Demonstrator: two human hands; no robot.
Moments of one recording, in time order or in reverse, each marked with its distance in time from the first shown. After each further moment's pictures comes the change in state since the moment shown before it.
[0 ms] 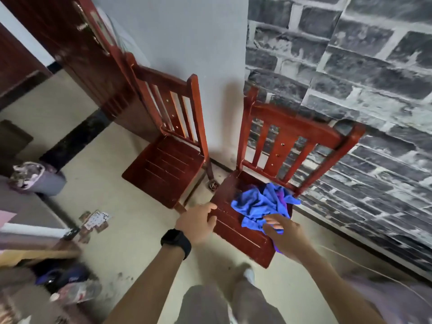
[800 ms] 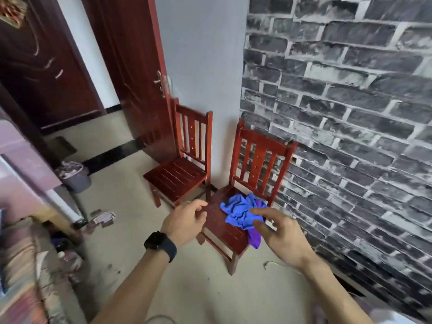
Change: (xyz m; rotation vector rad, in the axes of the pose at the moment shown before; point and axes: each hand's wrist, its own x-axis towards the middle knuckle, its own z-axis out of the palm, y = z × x) left_hand -0.360 0.112 0.072 -0.113 0.511 0.007; right_hand -0.371 0.029 -0.069 -0.088 0.163 -0.566
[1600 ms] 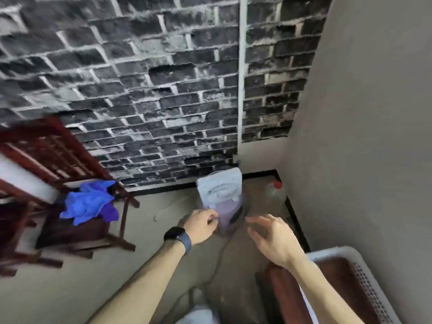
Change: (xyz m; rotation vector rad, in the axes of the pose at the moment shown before) left_hand -0.277 0.405 0.370 0.237 -0.790 0.705; right_hand -0.514 0.264 -0.175 -0.105 0.427 0.696
